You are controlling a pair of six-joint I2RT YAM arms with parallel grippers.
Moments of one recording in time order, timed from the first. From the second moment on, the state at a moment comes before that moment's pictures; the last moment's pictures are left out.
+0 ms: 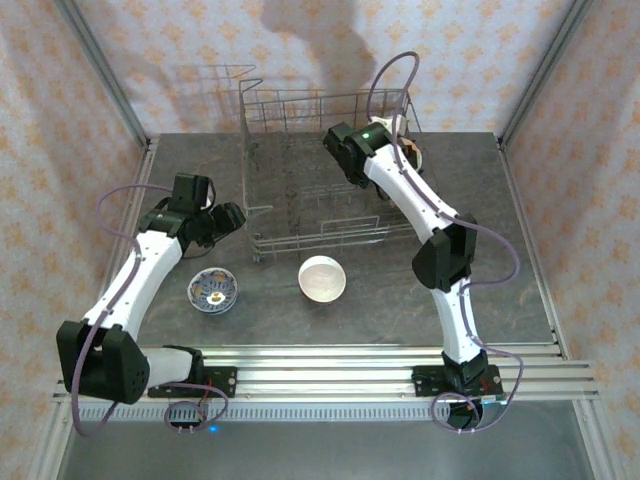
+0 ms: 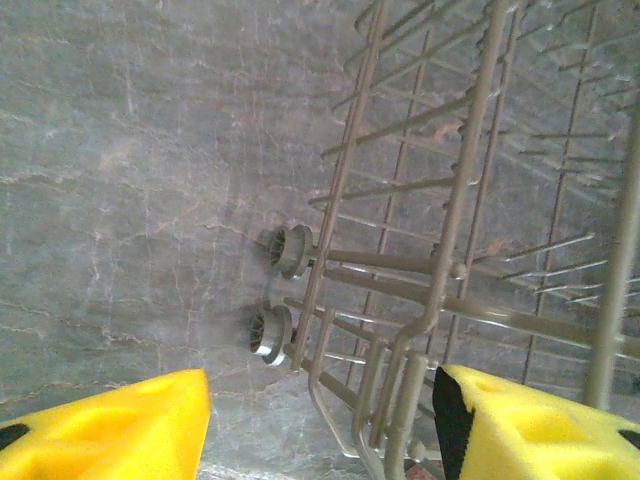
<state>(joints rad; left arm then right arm) -0.09 1.27 1.06 -0.75 0.14 -0.68 0.59 2.19 2.34 -1.65 1.15 0.77</state>
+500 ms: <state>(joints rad) -0.07 1.34 1.06 -0.72 0.24 -0.62 0.65 2.35 2.44 -1.71 1.31 0.89</state>
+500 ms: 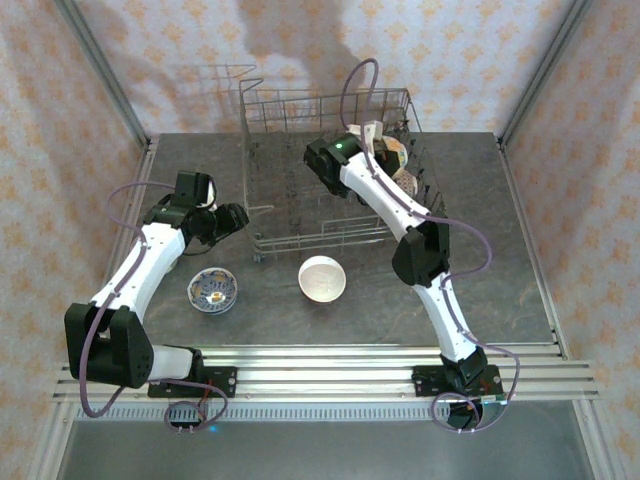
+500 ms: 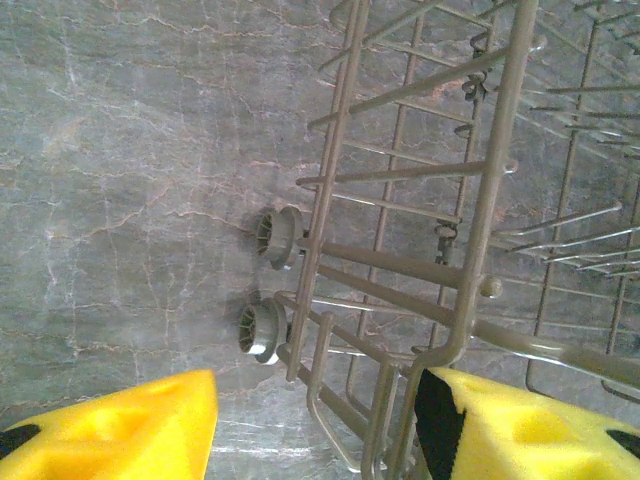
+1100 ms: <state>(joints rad) -0.08 1.29 0.96 -0.60 0.34 -0.68 0.65 2.42 2.43 -1.71 1.43 0.85</state>
